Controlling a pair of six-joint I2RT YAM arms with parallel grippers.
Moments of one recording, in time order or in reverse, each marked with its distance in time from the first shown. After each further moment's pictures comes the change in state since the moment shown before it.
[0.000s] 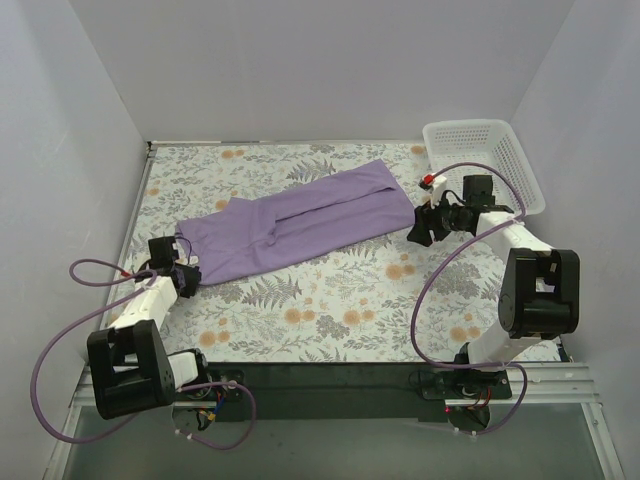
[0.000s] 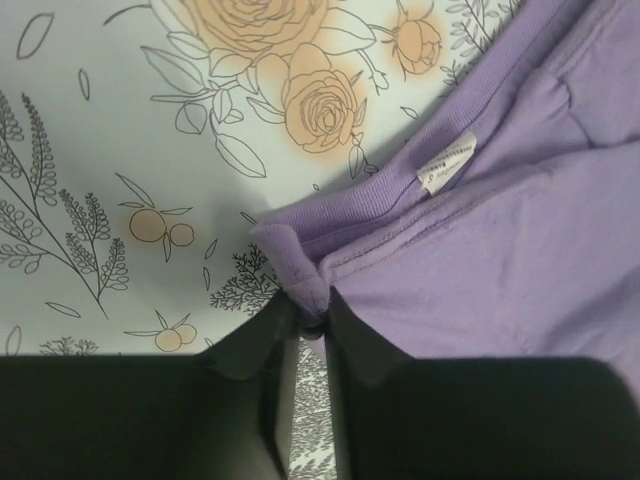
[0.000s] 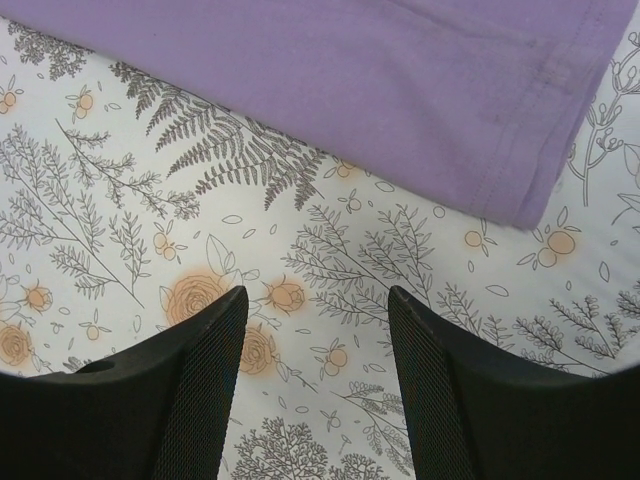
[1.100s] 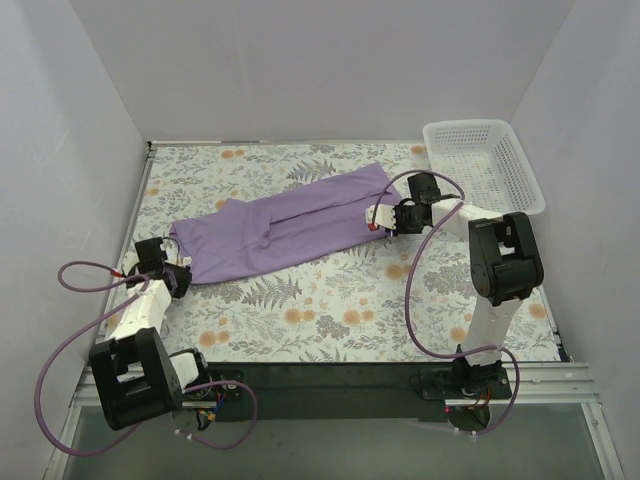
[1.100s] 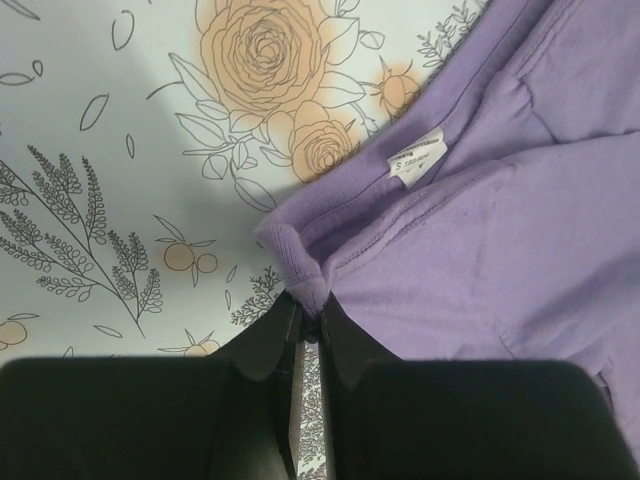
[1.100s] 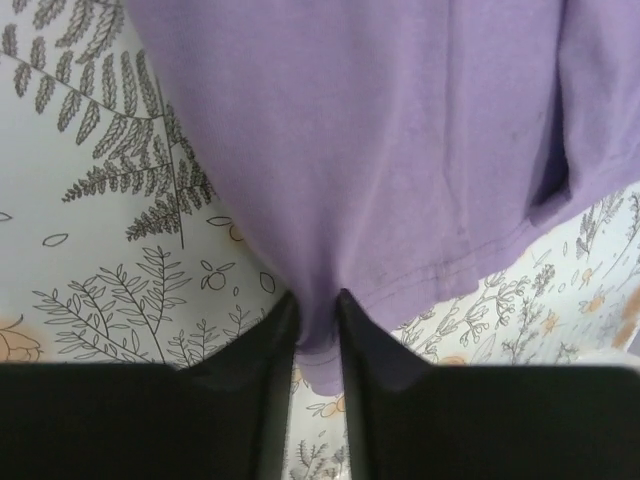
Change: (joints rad) left arm 0.093 -0.050 -0.003 -0.005 0.034 0.101; right arm 0.253 0.278 0.163 0.009 0.428 -0.929
